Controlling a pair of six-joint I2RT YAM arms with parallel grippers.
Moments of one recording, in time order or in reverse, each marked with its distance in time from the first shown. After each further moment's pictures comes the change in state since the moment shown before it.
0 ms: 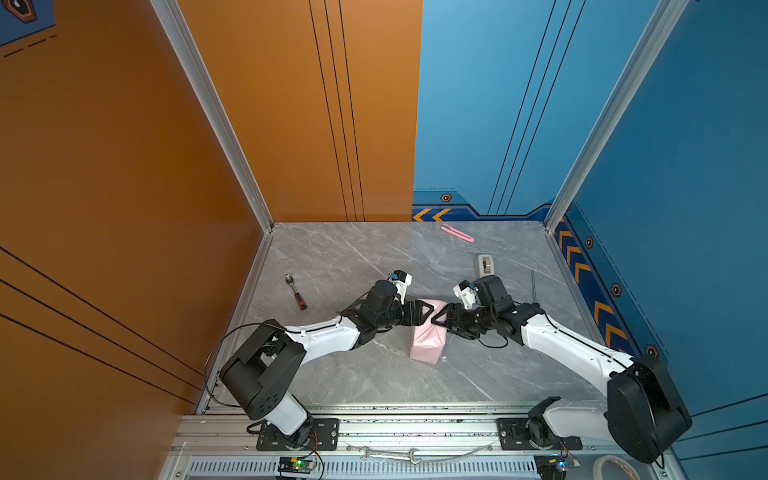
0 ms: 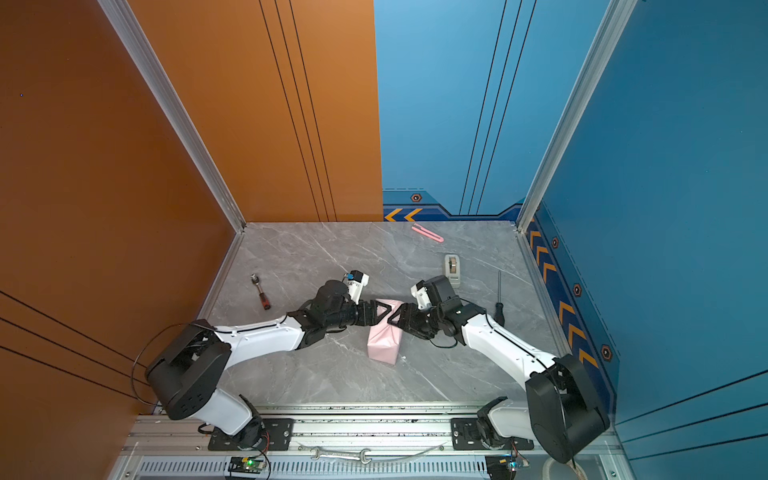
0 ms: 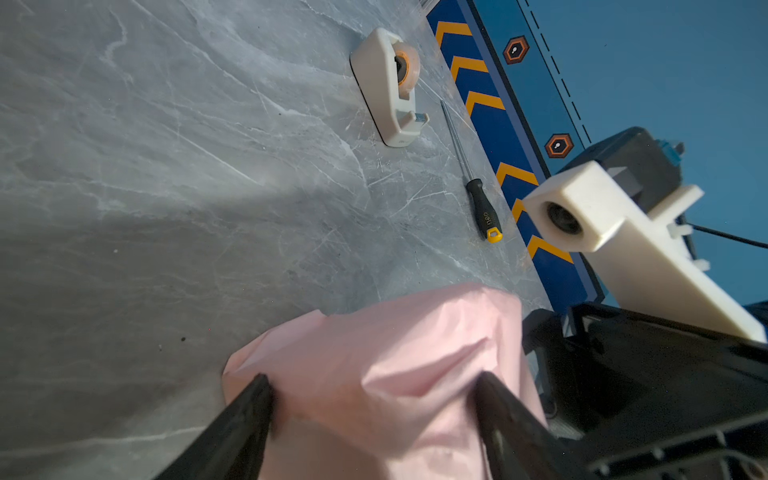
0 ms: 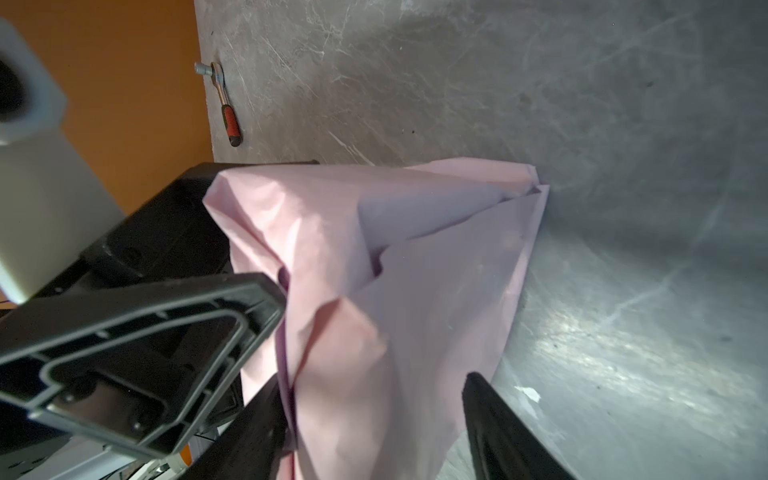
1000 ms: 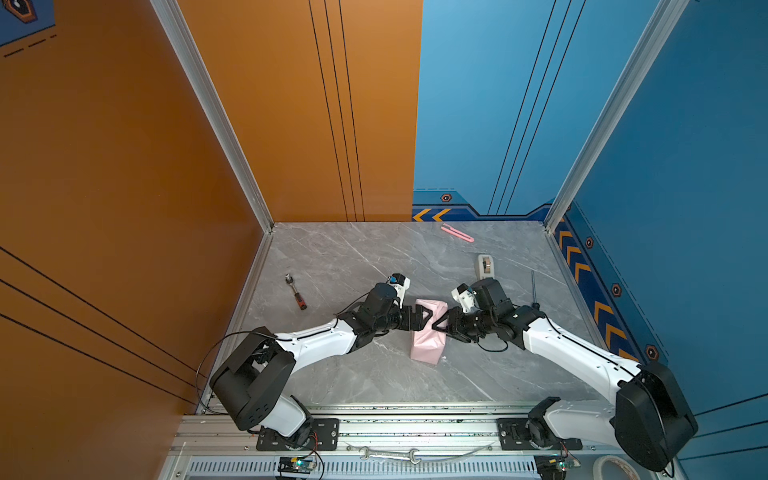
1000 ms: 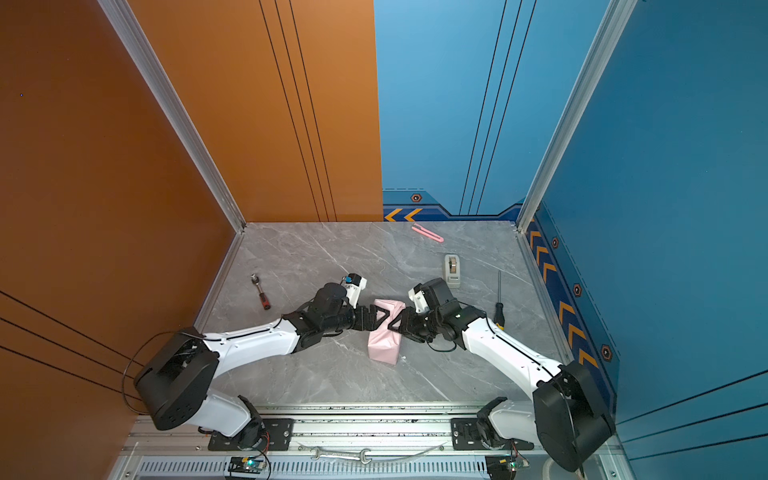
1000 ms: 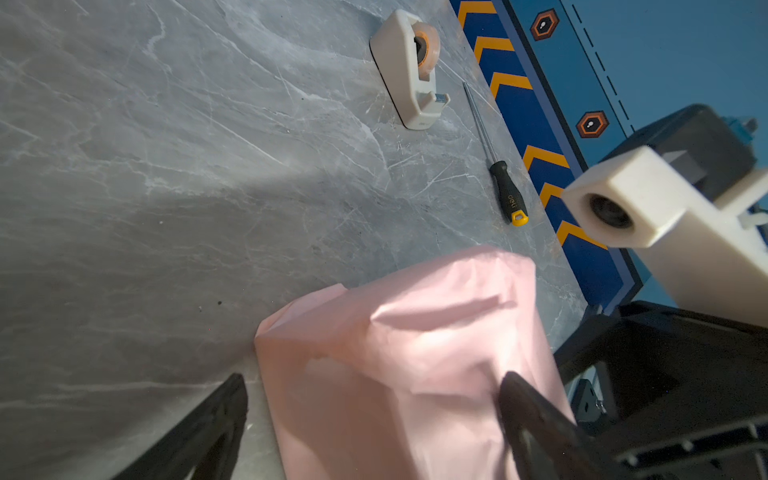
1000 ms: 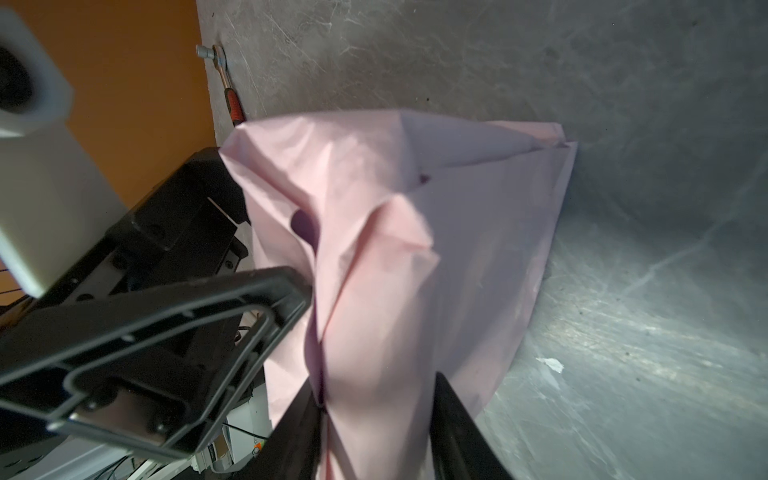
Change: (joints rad) left arm -0.009 -0.067 -0.031 -0.078 -0.028 0.028; right arm 0.045 -0.023 -0.004 -0.015 0.014 0.042
